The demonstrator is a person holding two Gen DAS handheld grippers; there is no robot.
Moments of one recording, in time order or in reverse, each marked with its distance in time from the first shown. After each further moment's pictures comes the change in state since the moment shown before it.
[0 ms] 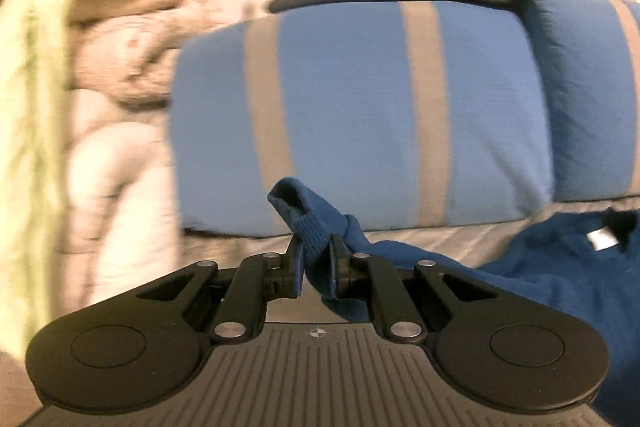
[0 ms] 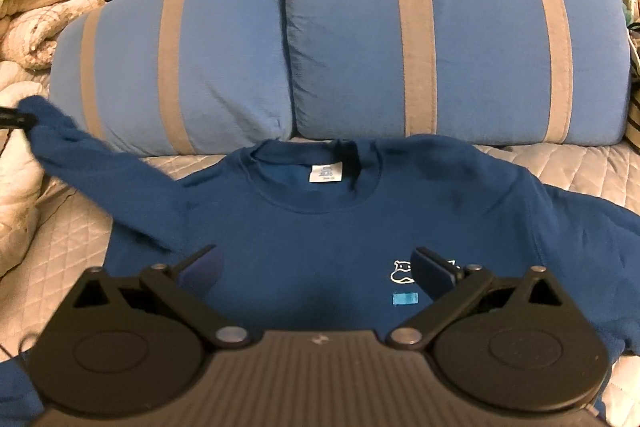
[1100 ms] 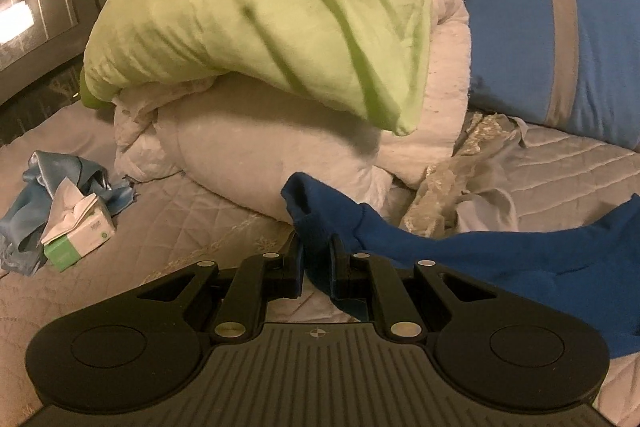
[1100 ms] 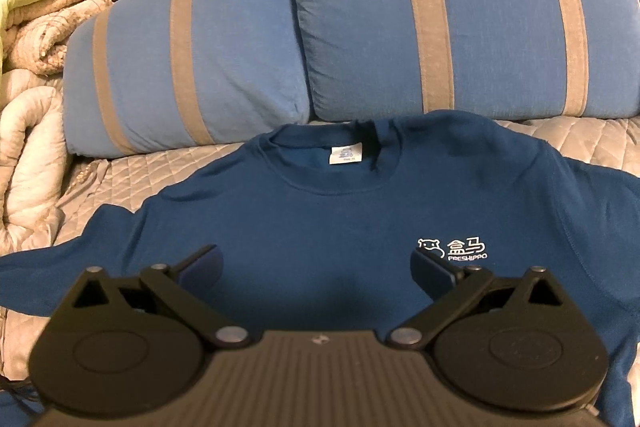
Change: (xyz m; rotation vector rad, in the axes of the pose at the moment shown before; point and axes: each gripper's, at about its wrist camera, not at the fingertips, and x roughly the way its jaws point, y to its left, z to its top) left arm -0.039 0.208 -0.154 -0.279 0.189 0.350; right arm 0.001 -0.003 -0.002 0.053 0.051 0.071
